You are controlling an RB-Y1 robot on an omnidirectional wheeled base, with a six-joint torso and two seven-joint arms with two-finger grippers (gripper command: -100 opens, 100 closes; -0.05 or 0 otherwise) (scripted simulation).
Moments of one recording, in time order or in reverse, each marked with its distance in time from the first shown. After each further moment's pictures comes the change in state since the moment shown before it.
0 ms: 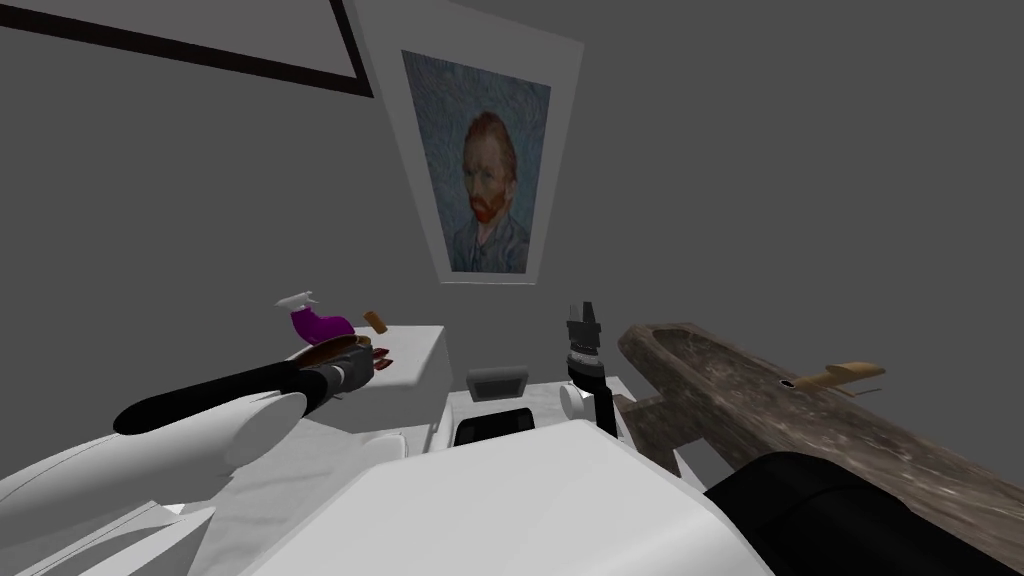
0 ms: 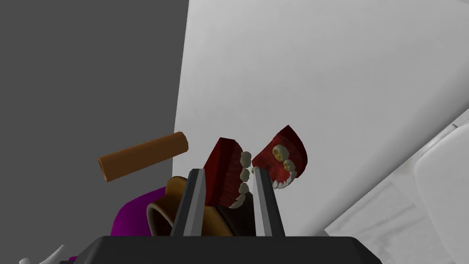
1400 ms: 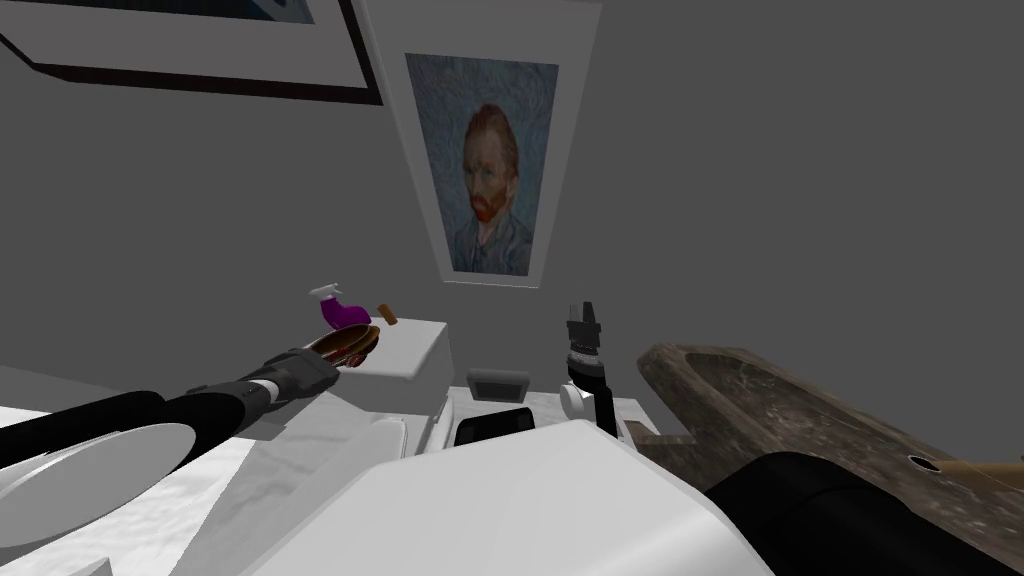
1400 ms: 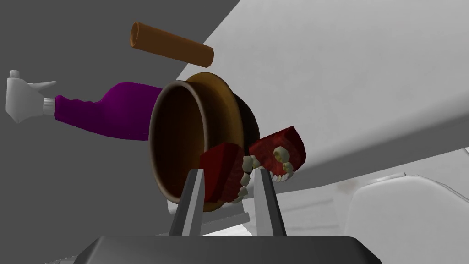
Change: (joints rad) left arm -0.088 -0.102 0.357 0.002 0.177 0.050 0.178; right arm 0.000 0.000 0.000 0.000 0.000 0.000 0.000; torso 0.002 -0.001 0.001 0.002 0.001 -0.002
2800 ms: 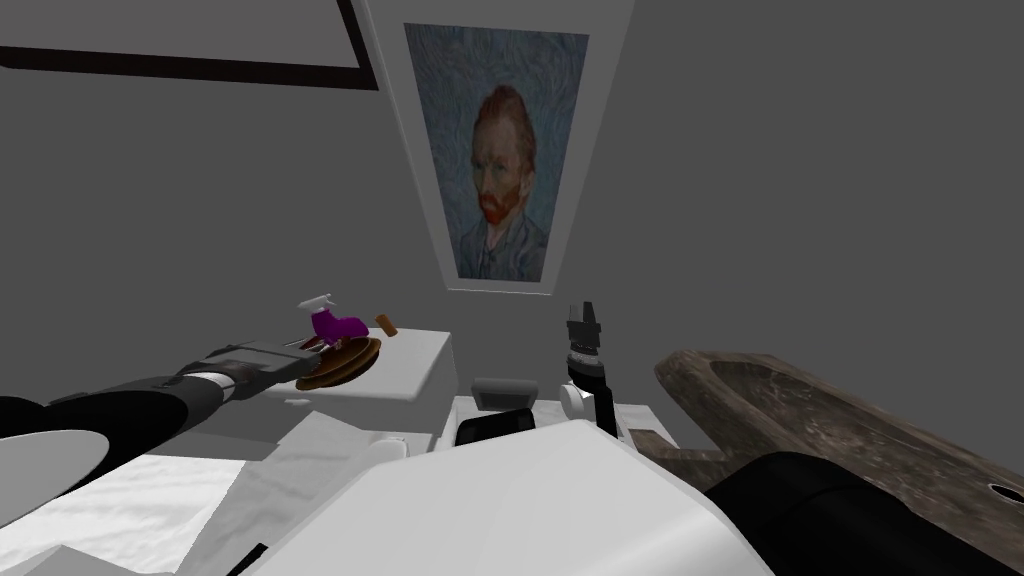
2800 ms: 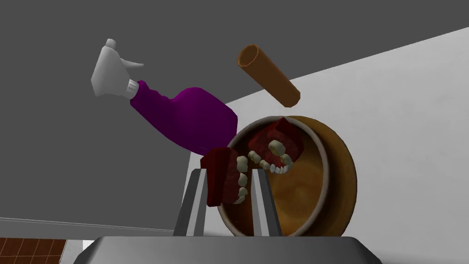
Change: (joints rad) left arm -0.169 0.019 0.168 -0.014 0.030 0.092 0.303; right arm 0.000 0.000 0.000 0.000 0.000 0.000 0.000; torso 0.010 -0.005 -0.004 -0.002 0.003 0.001
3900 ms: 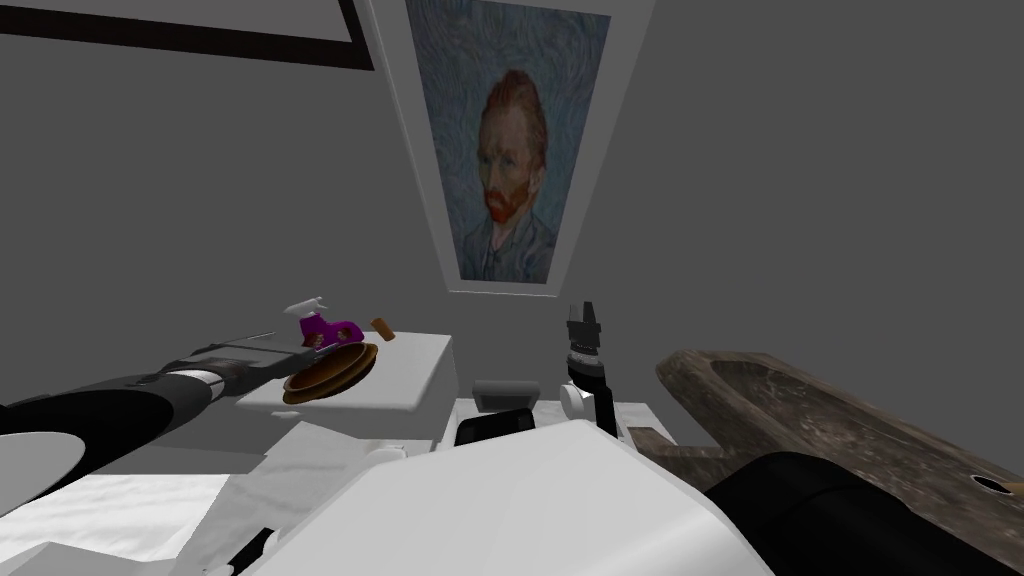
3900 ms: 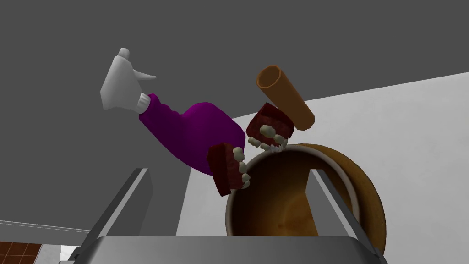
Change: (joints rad) left arm -0.040 0.009 0.029 -0.012 0.001 0.027 0.078; right arm 0.000 0.000 0.000 0.000 0.000 0.000 0.000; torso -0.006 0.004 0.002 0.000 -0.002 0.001
